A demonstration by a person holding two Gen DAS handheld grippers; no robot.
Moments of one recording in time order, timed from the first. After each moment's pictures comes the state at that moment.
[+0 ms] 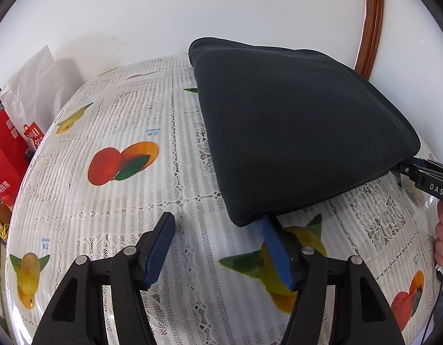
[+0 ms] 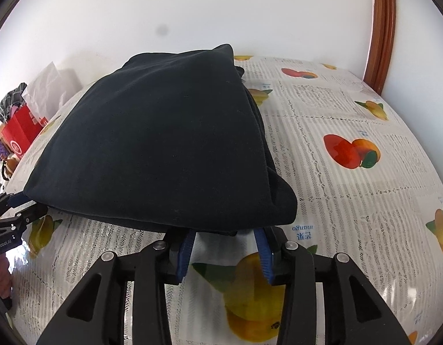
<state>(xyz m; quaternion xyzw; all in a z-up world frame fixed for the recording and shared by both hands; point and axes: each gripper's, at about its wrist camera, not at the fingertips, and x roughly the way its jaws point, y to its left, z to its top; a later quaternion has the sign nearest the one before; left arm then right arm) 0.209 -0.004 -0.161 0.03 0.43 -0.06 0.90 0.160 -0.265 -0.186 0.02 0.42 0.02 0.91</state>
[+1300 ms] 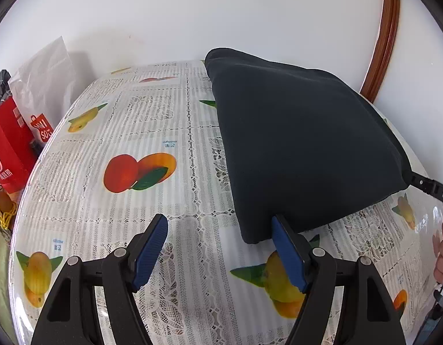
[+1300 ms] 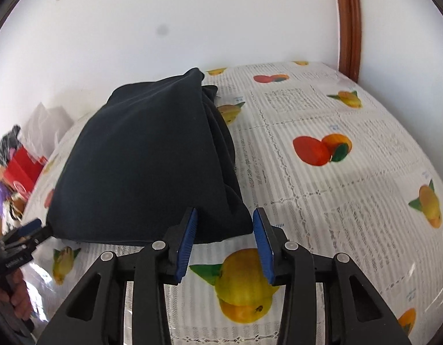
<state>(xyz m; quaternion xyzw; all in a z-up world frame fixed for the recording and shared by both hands) 0.213 0.014 -0.141 -0.01 0.42 -0.04 0.91 0.149 -0.294 -0.157 0.11 0.40 -0.01 0.91</state>
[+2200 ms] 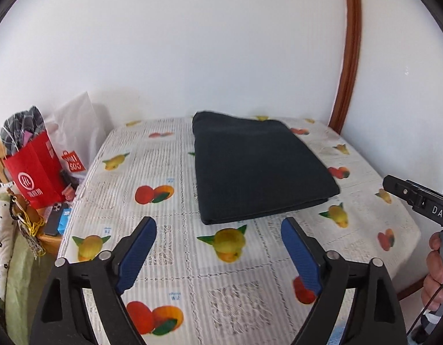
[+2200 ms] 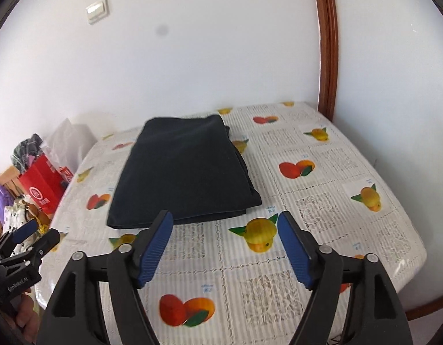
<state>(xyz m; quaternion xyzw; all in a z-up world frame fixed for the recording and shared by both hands) 0.073 -0.017 -0.016 0.00 0.33 -0.04 0.94 0.020 -0.242 -0.039 0.08 0.34 -0.04 0.94</state>
